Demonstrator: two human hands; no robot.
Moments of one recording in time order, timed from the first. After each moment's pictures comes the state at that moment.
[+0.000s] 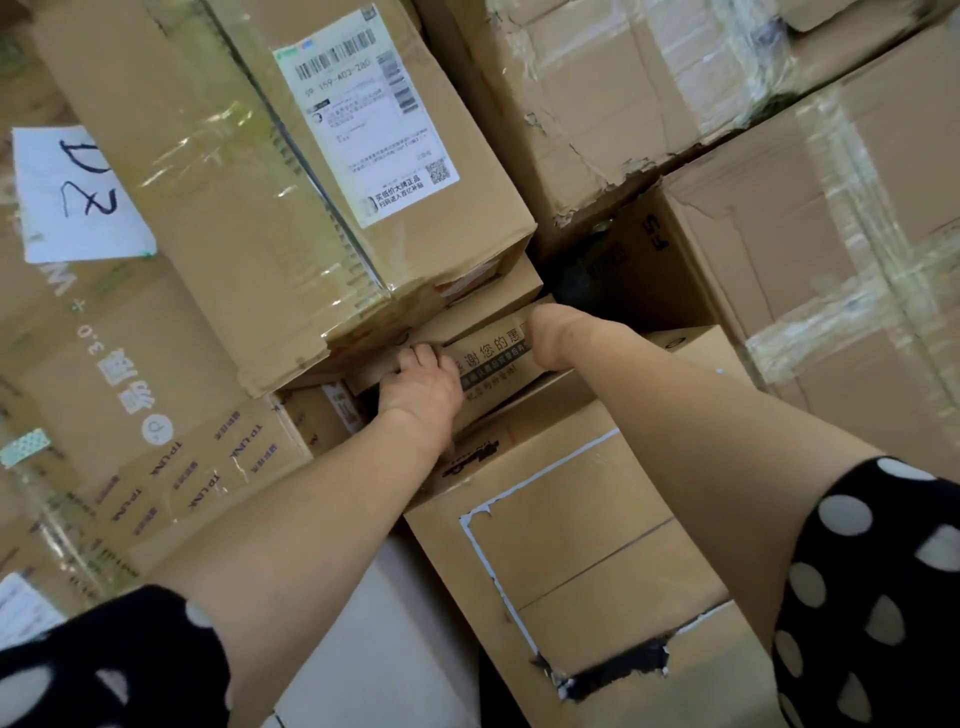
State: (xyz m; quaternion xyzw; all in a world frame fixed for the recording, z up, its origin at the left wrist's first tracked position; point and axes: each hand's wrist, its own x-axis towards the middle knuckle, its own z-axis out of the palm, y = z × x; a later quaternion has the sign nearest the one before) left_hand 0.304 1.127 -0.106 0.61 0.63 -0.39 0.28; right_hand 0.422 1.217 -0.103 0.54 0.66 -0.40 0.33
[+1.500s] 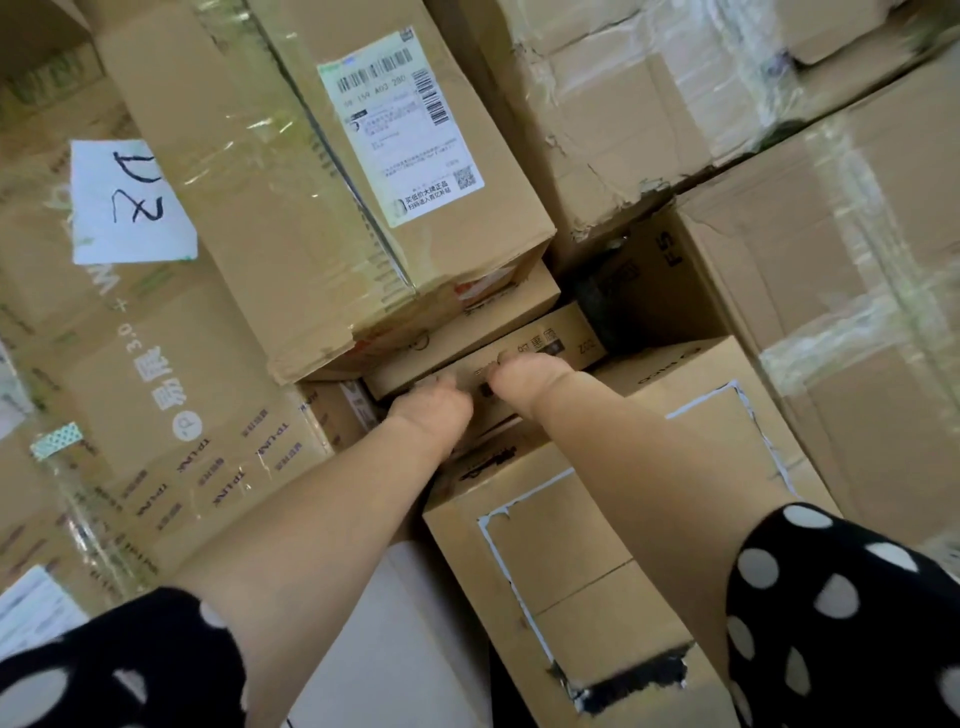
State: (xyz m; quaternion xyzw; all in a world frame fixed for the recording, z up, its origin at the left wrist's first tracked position) left_hand 0.287 1.121 -0.109 0.64 0.56 -0.38 0.35; right_hand 0.392 1.178 -0.116 0.31 0.81 -0.25 0.43
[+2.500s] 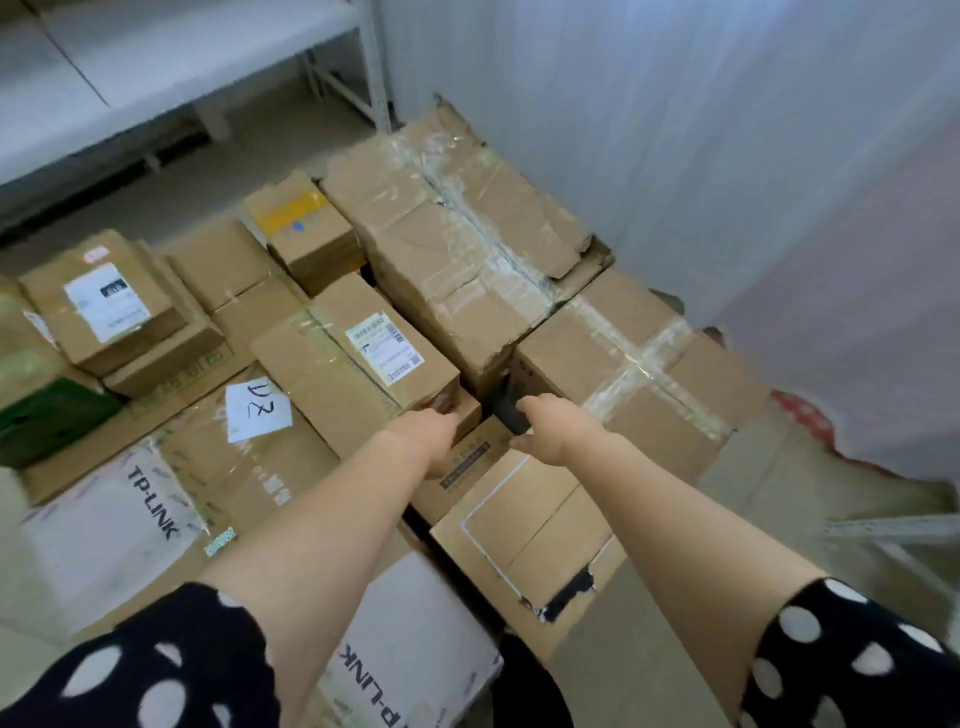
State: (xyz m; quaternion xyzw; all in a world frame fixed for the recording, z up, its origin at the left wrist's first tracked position) left_hand 0.306 1.112 0.175 0.74 0.56 -0.29 0.25; right_hand 0.474 1.115 0.181 0.61 0.71 -0.30 0.20
